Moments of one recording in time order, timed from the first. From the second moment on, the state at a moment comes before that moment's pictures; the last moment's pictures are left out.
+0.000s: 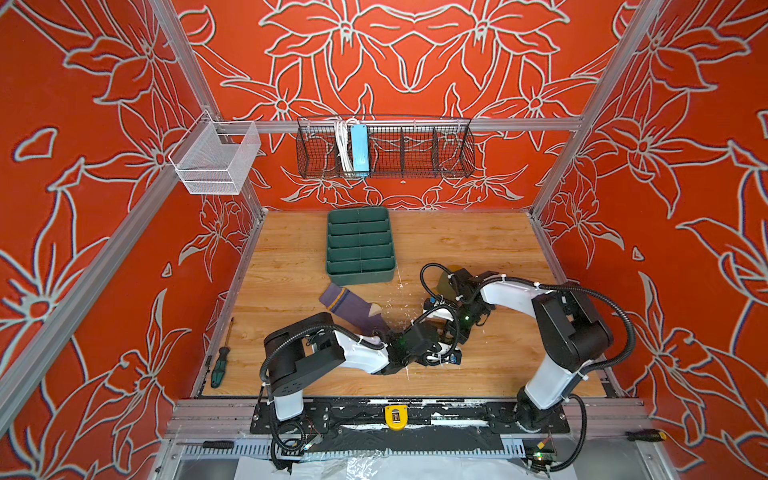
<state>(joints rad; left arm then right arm) -1.10 1.80 0.79 0.30 -0.23 0.88 0.42 1.73 0.95 -0.89 -0.57 -0.59</state>
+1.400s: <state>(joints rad) -1.00 1.97 1.26 -0.35 0.25 0.44 0.17 1.08 0.75 -0.32 0.40 -0.43</state>
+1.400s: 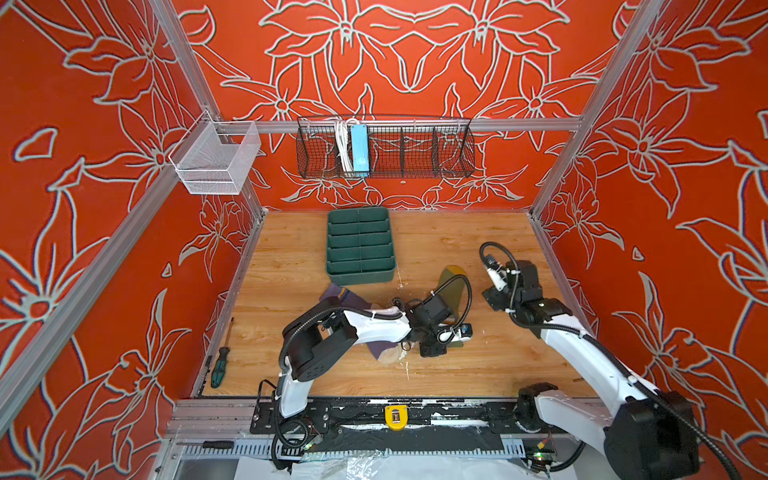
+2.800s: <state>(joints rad) -0.79 2.47 1.94 -1.04 0.91 0.21 0.77 0.95 0.38 -0.44 0.26 -1.02</state>
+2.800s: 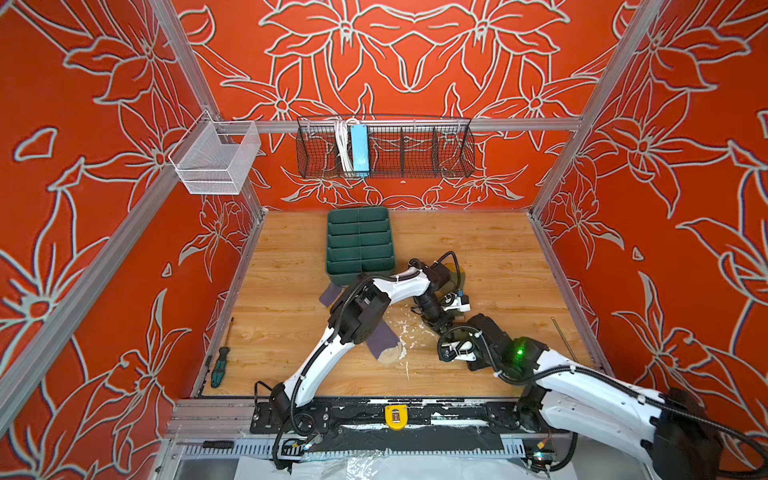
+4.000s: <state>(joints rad) -0.62 1.49 1.25 -0.43 0.27 0.14 0.77 1.20 0.52 -0.51 0.03 -0.84</state>
